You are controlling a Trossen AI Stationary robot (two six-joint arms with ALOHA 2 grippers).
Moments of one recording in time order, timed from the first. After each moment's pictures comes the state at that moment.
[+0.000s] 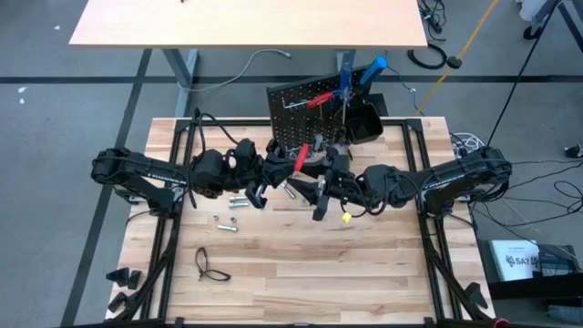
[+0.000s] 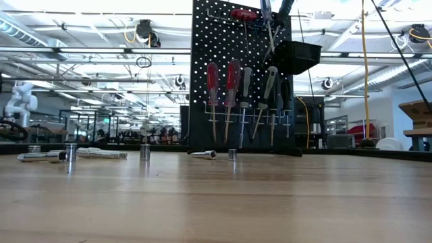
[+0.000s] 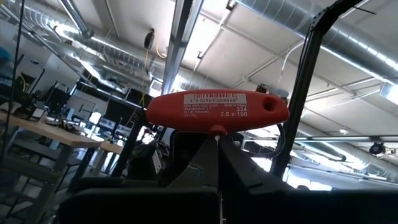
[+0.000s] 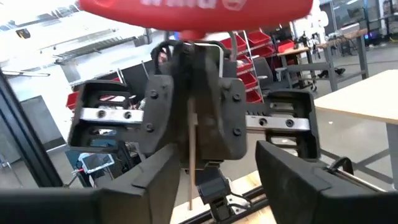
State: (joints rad) left arm -0.07 1.44 1.00 1.01 -0.01 -0.38; right arm 0.23 1.46 1.23 0.42 0.49 0.30
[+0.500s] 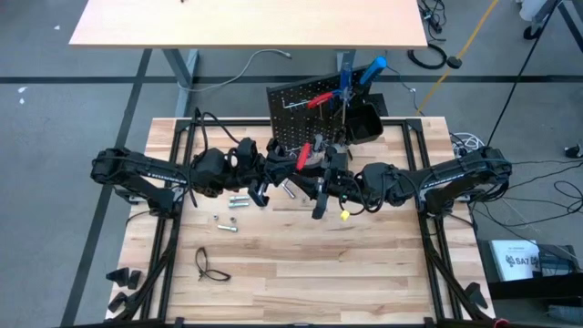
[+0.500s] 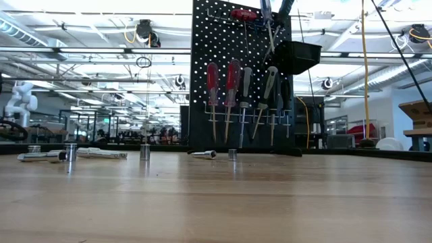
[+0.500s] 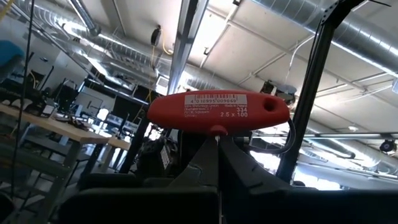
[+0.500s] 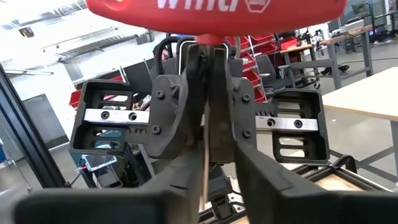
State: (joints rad) left arm -0.07 1.44 1.01 0.98 -0.01 -0.38; right arm 0.21 1.46 1.23 0.41 0.46 0.31
